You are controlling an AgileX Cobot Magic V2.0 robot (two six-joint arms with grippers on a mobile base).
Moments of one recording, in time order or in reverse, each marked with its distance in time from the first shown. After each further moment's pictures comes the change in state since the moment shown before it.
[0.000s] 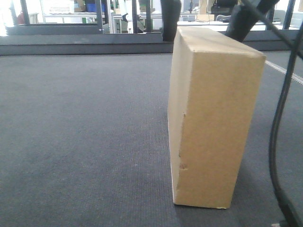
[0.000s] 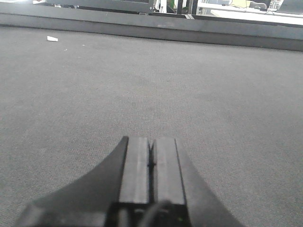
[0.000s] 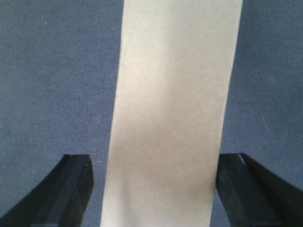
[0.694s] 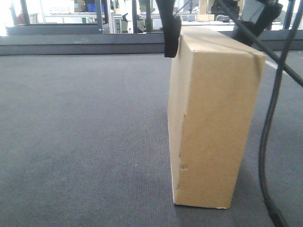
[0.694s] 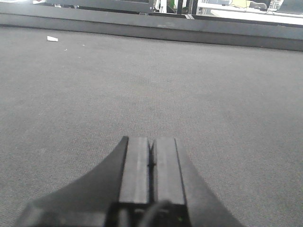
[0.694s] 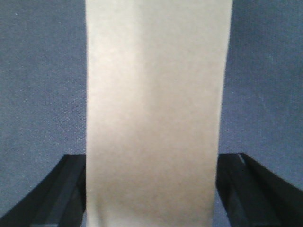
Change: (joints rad) left arm 0.000 0.000 0.000 0.000 0.000 0.000; right arm 0.000 0.035 0.000 0.000 0.037 0.074
